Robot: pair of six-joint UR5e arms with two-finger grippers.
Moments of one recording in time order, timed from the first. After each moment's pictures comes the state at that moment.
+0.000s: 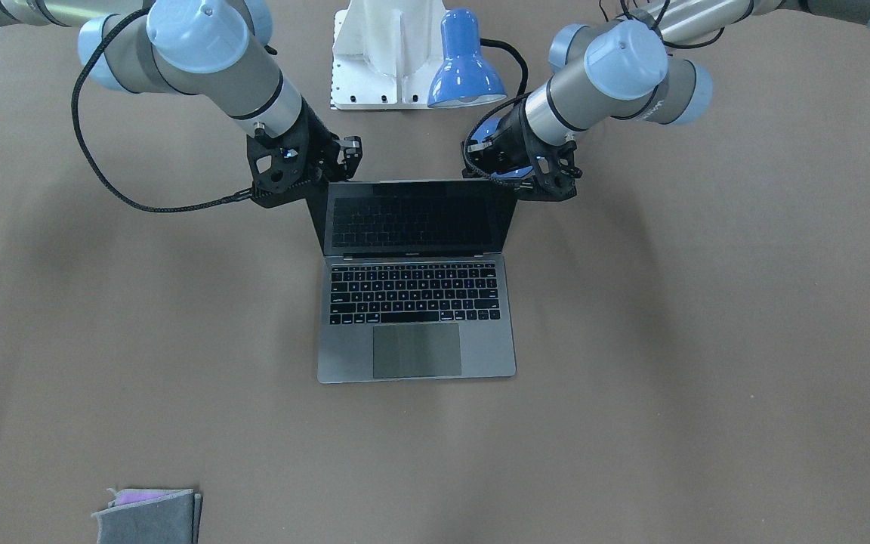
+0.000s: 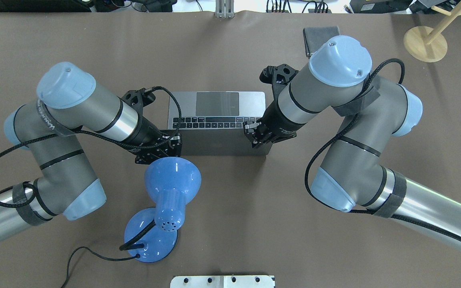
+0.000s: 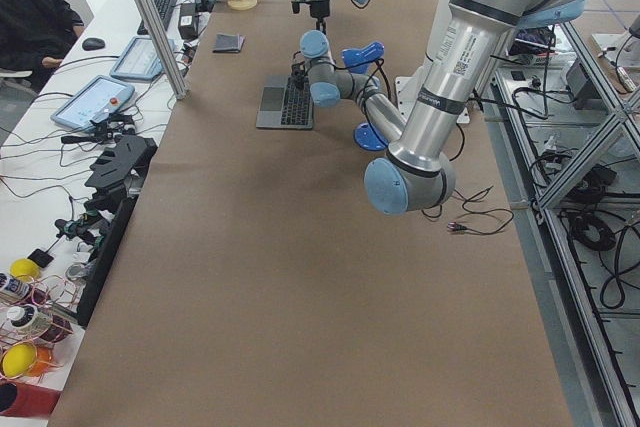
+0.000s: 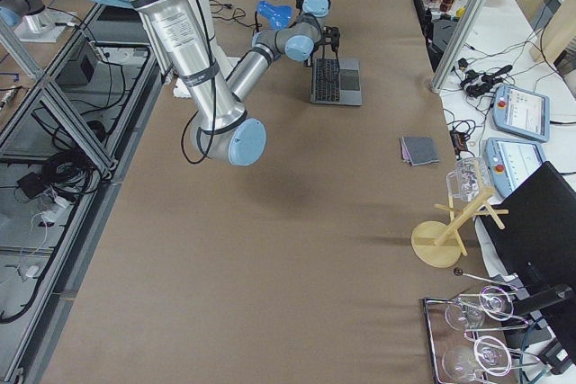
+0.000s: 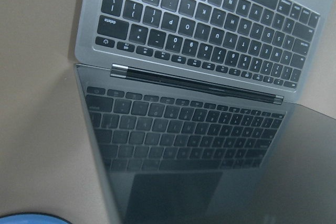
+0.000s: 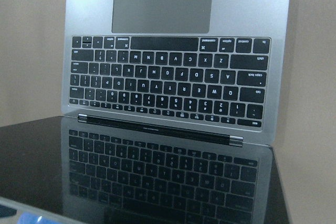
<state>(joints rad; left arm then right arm) -0.66 -2.06 -1.74 -2.10 -2.31 -1.56 0.66 -0.98 1.80 -1.39 2.19 1.16</state>
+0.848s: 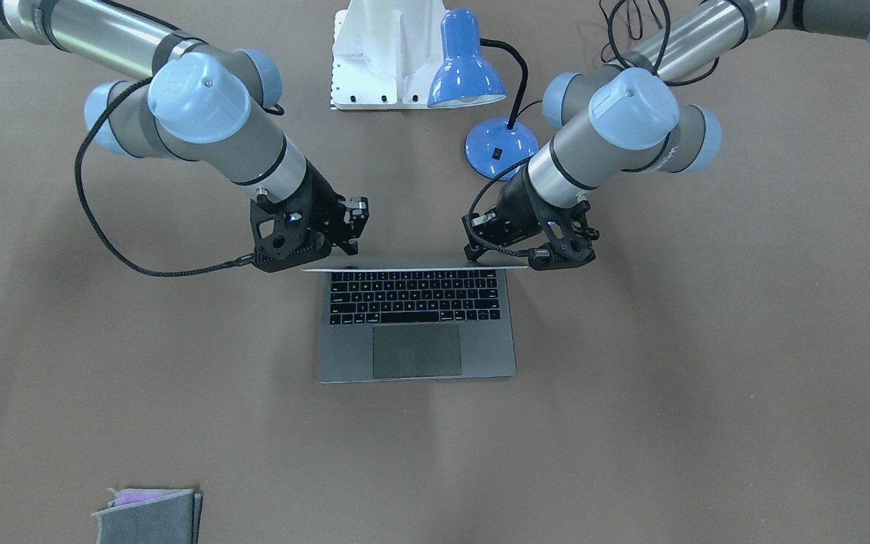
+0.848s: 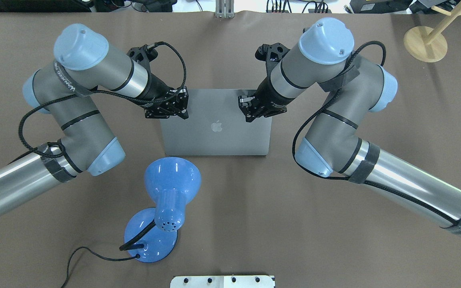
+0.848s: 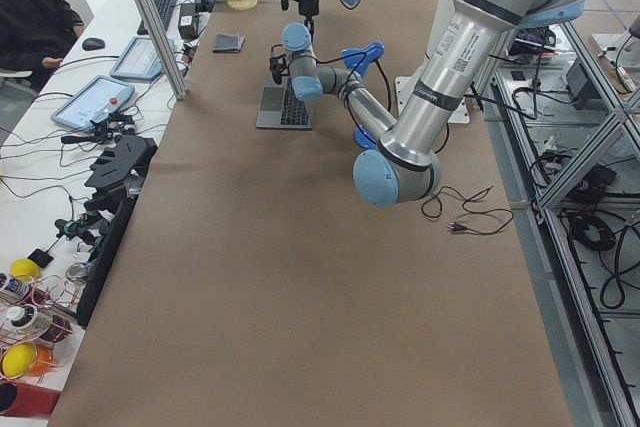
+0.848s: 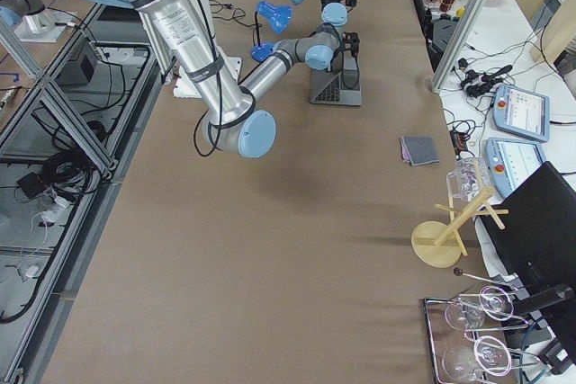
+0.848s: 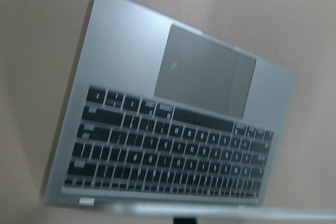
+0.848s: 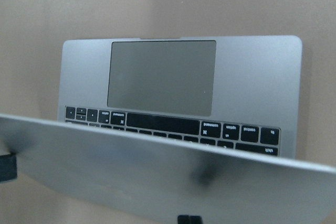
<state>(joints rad) -0.74 -2.21 -1.49 -2.19 -2.19 -1.55 0.71 -0.88 1.52 -1.17 2.18 1.15</state>
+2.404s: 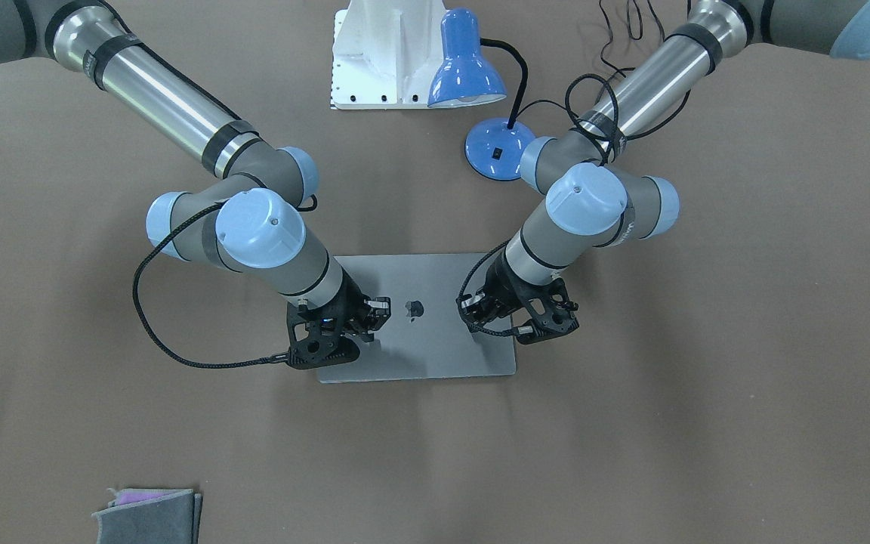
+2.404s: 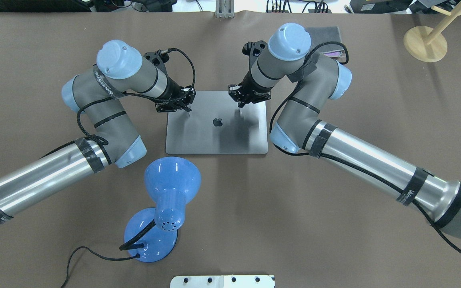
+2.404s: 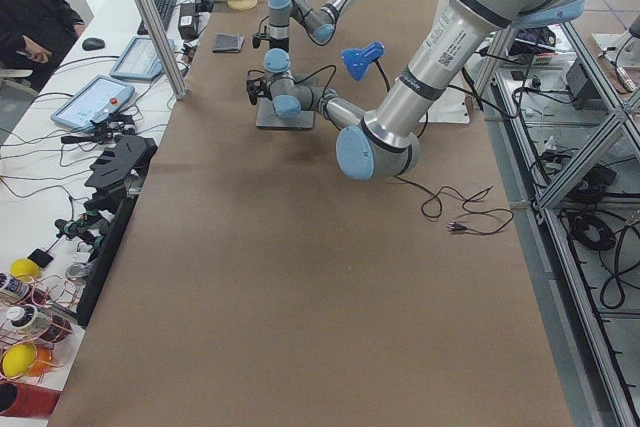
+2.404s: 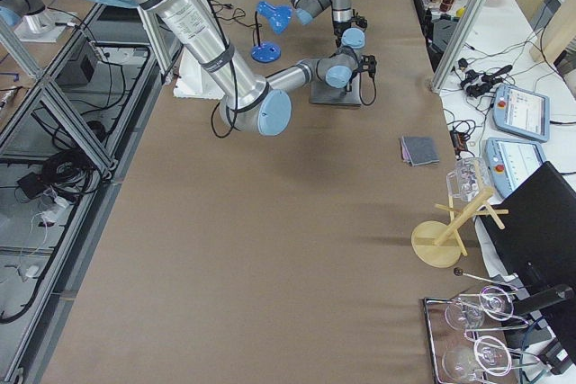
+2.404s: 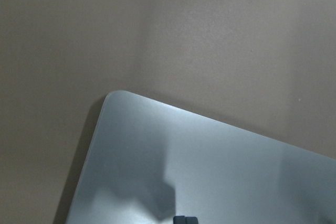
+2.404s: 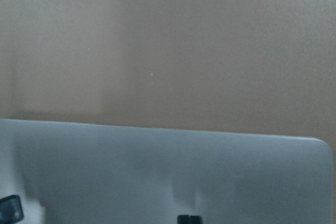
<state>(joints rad) -0.72 -2.31 -1.19 -2.29 -2.05 -1.53 0.73 -0.70 1.10 -0.98 2.13 1.16</state>
